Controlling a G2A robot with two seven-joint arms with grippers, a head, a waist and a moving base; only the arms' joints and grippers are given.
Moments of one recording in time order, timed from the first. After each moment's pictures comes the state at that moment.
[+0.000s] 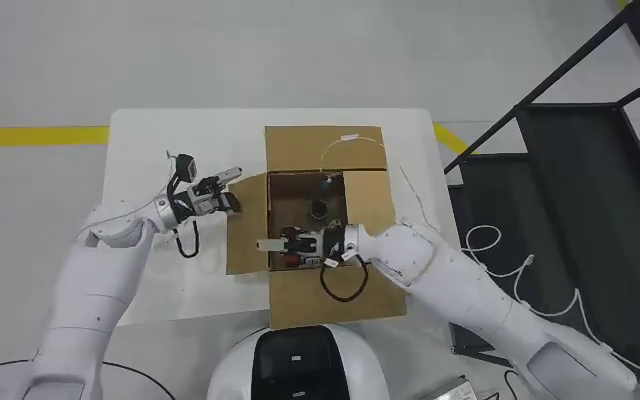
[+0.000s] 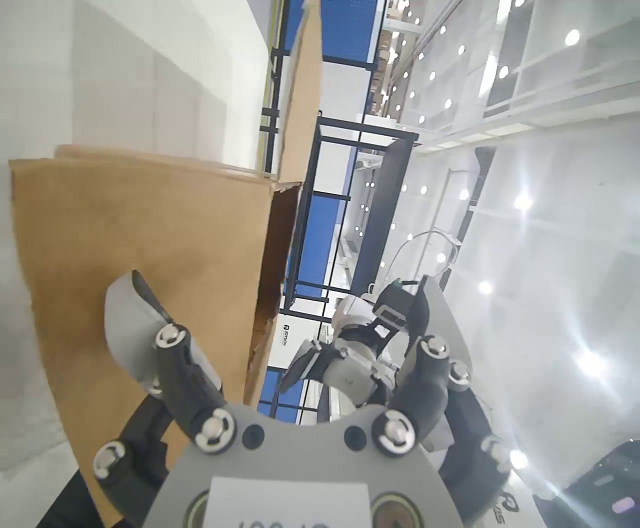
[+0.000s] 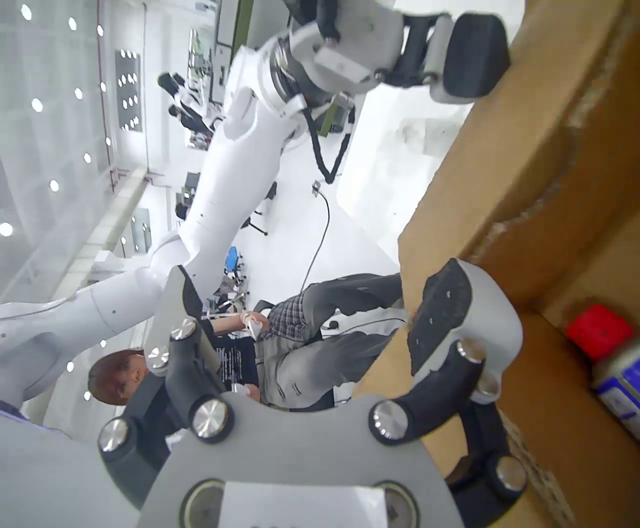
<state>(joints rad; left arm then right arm) 0.92 -1.15 -1.18 -1.05 -0.37 -0.10 -1.06 -1.07 -1.00 0.80 -1.69 0.22 -0.19 0.62</state>
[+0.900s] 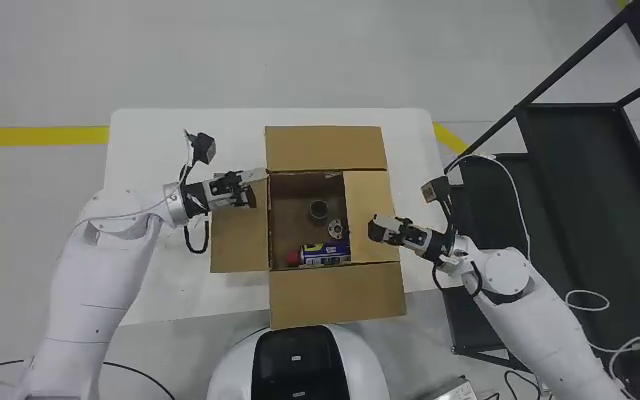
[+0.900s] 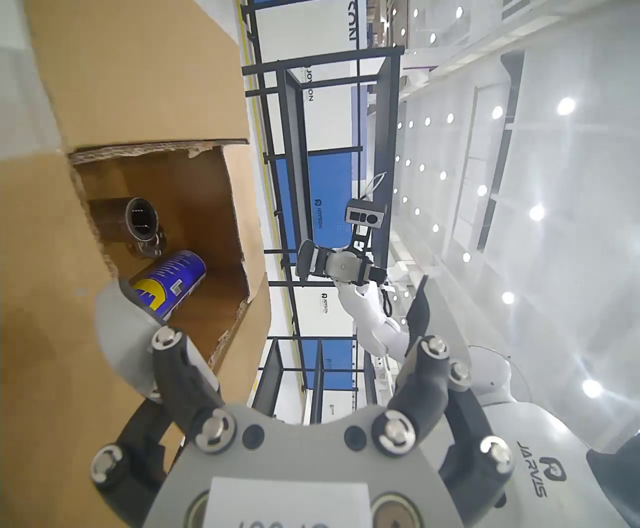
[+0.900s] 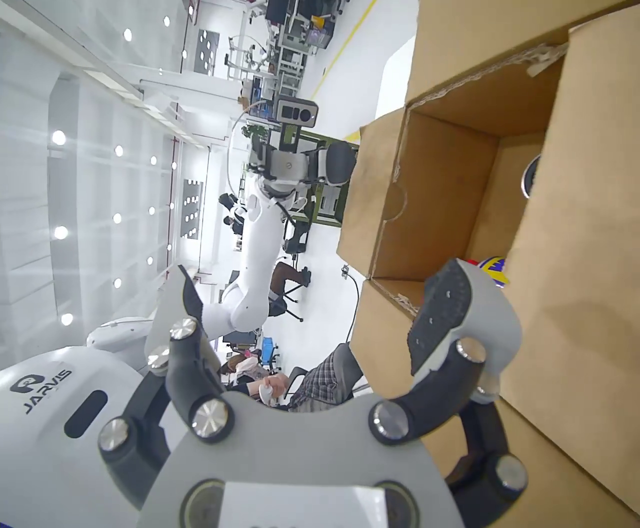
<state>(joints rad) 0.97 -1.13 -1.19 -1.45 -0.27 -0.04 -1.08 -1.57 -0.88 1.40 -1.78 0.43 -0.39 0.72</state>
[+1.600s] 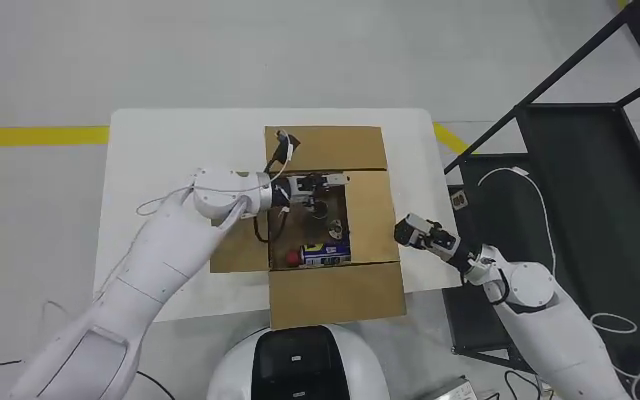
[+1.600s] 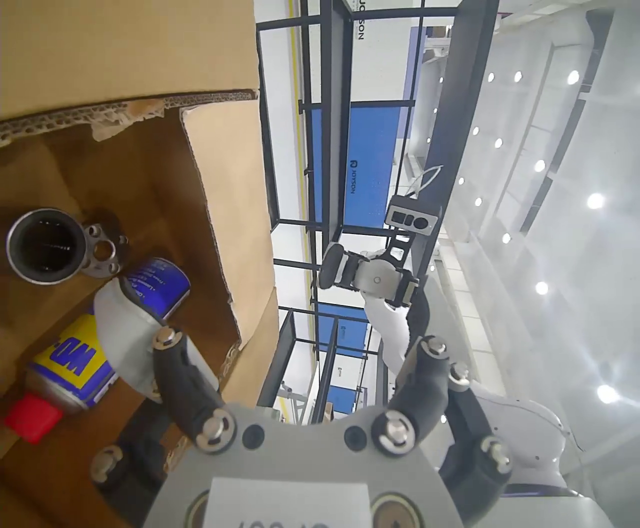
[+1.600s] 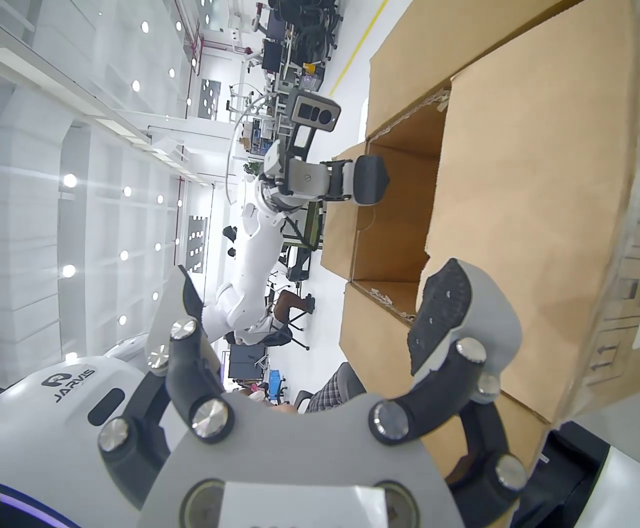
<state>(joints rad) 0.66 -1.31 -0.71 -1.14 -0.31 0.00 -0.88 -1.68 -0.88 1.53 -1.74 0.50 -0.44 0.78</state>
